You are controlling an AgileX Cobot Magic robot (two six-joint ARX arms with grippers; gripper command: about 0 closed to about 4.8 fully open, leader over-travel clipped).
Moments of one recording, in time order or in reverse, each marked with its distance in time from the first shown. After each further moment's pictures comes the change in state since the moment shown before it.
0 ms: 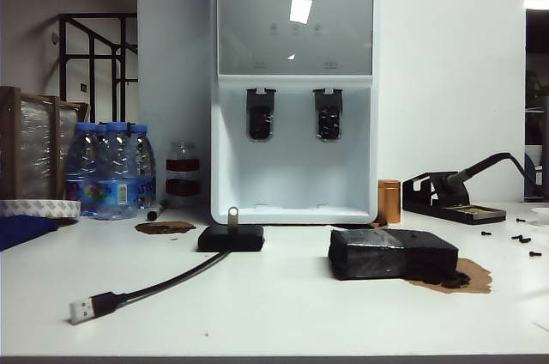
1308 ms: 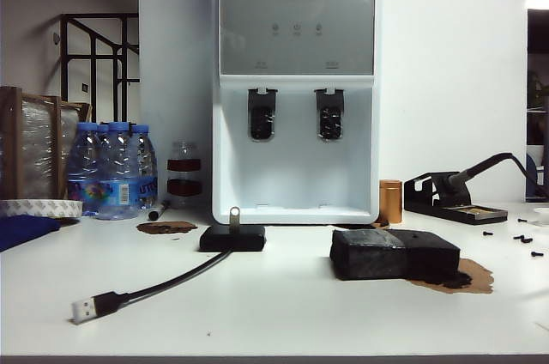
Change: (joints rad) left arm 0.093 0.254 0.006 -0.966 1.129 1.318; right arm 0.009 0.705 0.134 0.618 -0.063 -0.351
